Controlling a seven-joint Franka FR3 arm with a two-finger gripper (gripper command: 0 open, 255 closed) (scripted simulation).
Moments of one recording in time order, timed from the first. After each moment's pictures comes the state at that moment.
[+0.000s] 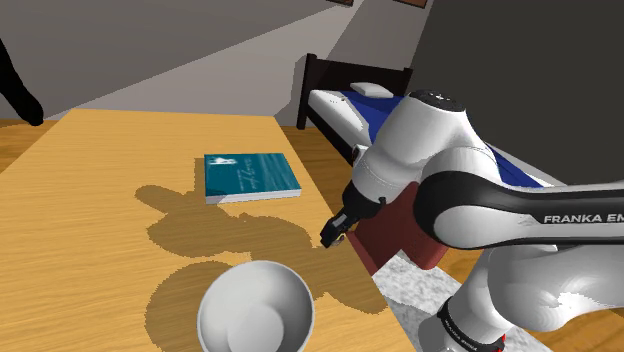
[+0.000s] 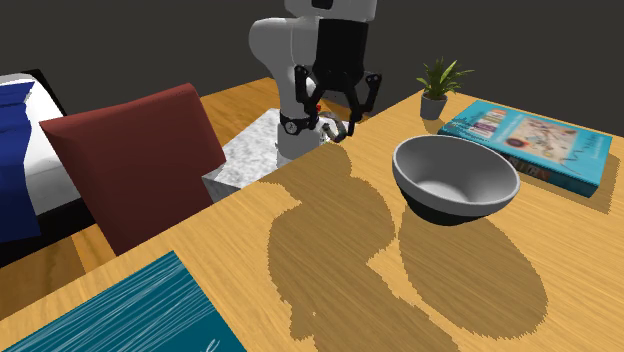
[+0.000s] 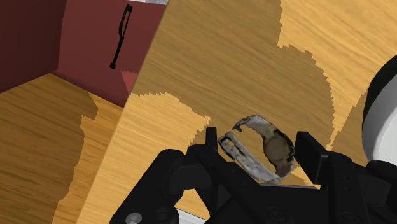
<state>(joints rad) 0.18 -0.83 0.48 -2.79 0.28 2.23 0.32</state>
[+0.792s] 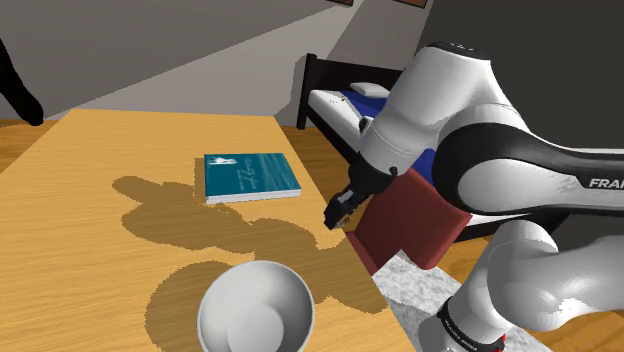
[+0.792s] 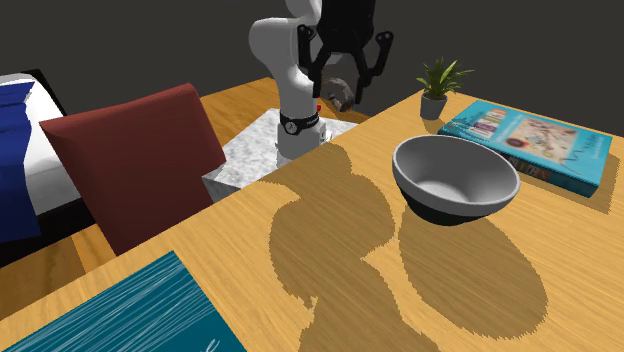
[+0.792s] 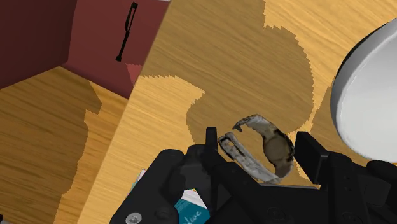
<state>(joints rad) 0.17 -0.86 0.45 -2.65 0.25 2.06 0.33</state>
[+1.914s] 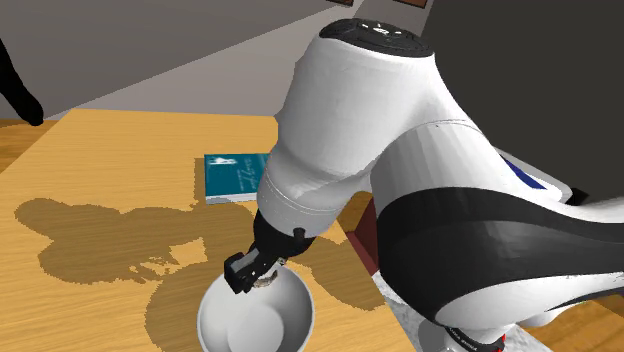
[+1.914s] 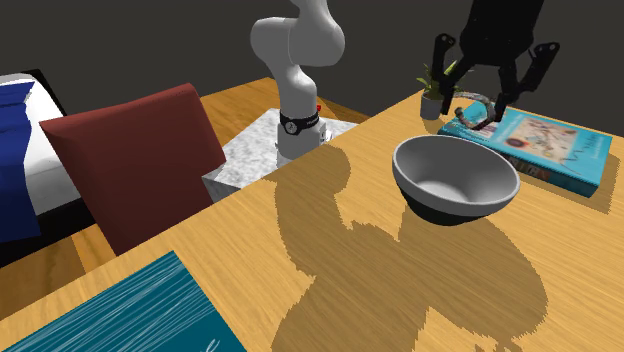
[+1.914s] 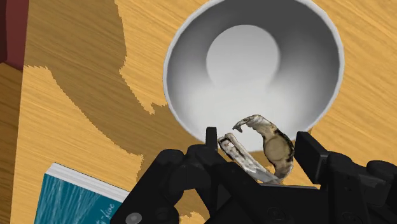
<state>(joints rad) 0.04 -0.48 0.90 -2.26 0.21 2.10 0.73</state>
